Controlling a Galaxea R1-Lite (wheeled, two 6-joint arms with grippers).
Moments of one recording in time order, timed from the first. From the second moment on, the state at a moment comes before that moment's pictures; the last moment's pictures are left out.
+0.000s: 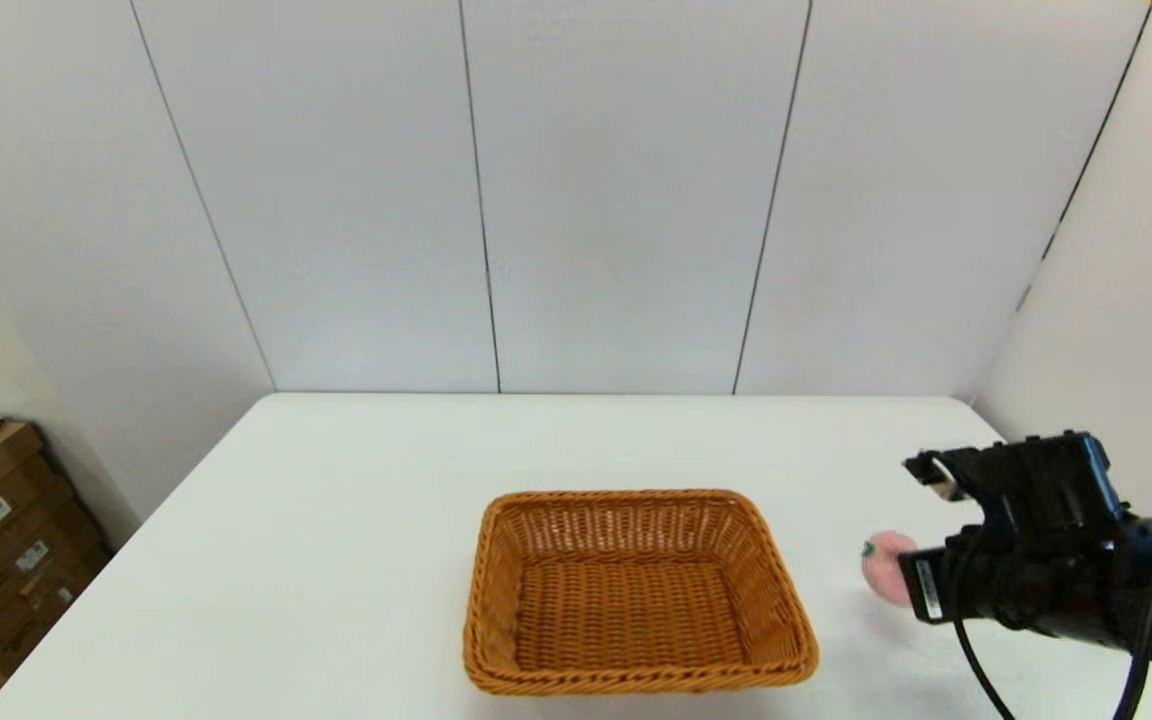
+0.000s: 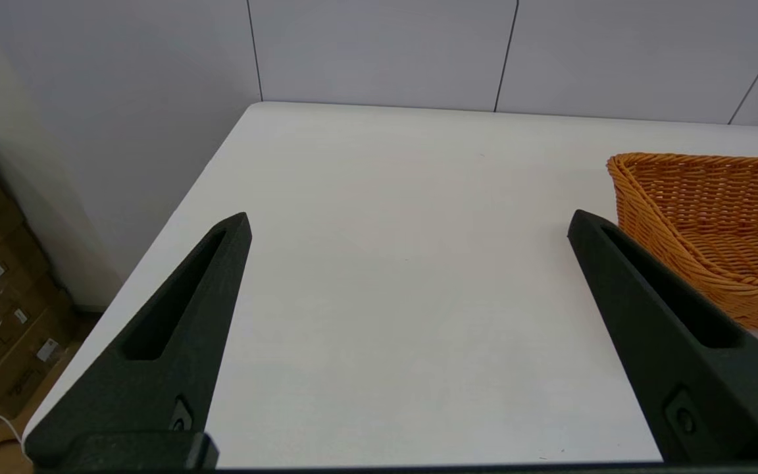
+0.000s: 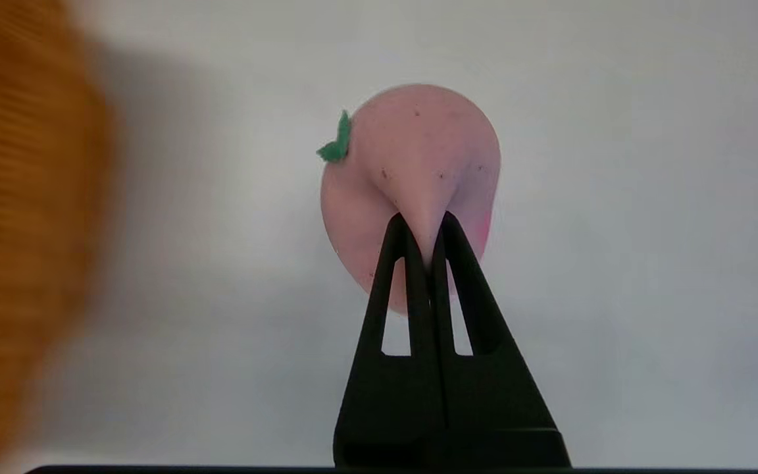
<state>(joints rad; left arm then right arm) -0.02 0.00 0.00 0.00 0.03 -0.07 0.20 1.73 -0.48 -0.45 -0.11 0.02</state>
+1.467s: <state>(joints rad) -0.02 0.00 0.00 0.00 0.04 -0.08 0.62 1.61 -0.84 -0.24 -0.21 0.19</state>
